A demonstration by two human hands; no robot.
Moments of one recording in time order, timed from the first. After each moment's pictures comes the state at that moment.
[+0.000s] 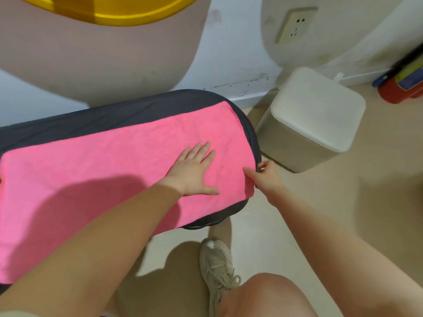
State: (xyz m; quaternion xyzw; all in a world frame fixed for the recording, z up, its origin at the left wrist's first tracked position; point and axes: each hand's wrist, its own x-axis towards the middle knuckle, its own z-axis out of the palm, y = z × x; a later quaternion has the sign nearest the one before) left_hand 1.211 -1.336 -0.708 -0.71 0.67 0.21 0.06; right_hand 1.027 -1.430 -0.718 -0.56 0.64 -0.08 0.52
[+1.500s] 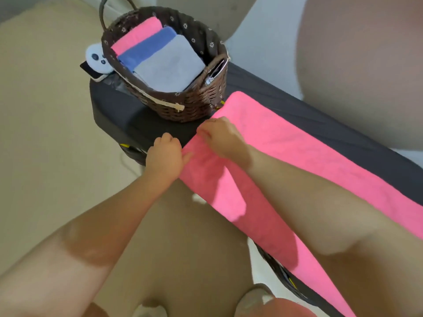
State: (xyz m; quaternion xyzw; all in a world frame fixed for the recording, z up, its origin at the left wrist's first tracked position) left_hand 1.345 -1.028 -0.705 -0.99 -0.01 0.12 -0.08; right_hand 1.392 -1.173 -0.711 -0.95 -0.17 0.11 0.22
